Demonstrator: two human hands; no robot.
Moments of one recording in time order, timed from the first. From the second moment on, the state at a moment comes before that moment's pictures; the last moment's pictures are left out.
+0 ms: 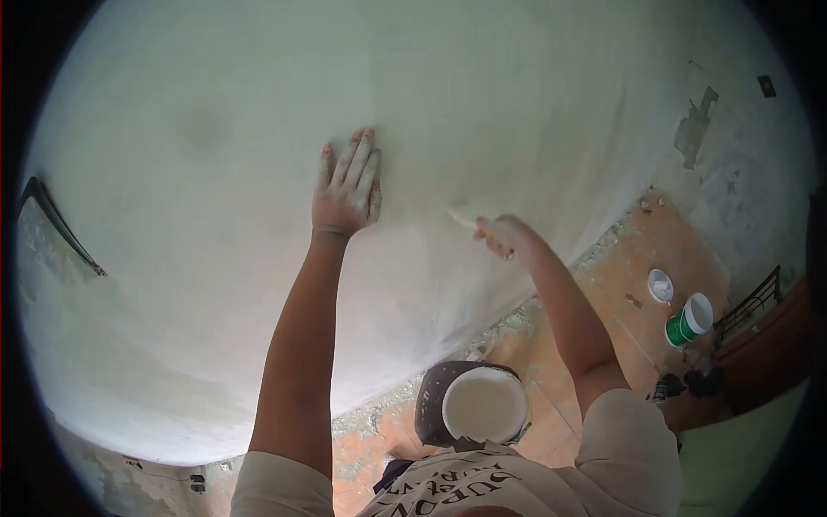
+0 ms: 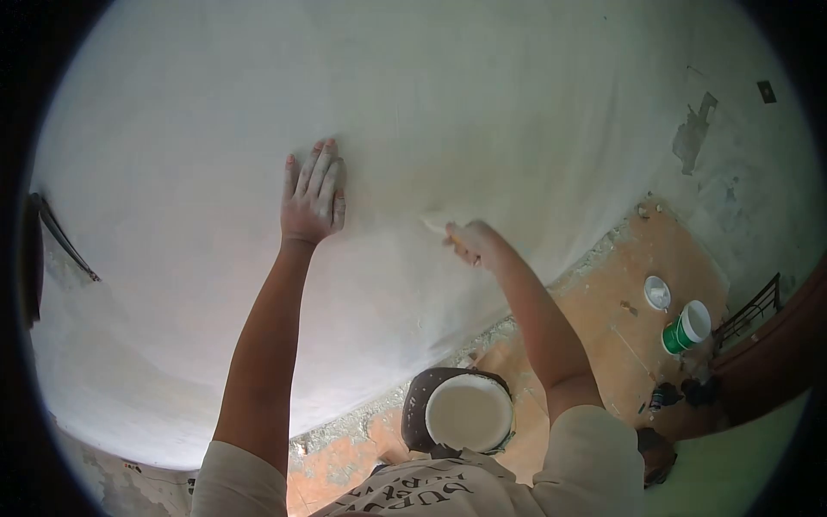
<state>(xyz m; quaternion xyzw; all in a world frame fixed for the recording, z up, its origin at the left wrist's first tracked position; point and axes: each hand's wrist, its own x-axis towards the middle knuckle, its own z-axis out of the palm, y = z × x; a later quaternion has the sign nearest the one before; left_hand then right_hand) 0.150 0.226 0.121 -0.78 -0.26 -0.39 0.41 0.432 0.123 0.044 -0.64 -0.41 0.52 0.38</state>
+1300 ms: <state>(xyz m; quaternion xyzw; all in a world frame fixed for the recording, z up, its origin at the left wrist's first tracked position) 0.149 0.224 0.120 -0.79 -0.26 -0.38 0.40 0.466 0.180 0.146 -0.62 -0.72 -0.16 0.27</state>
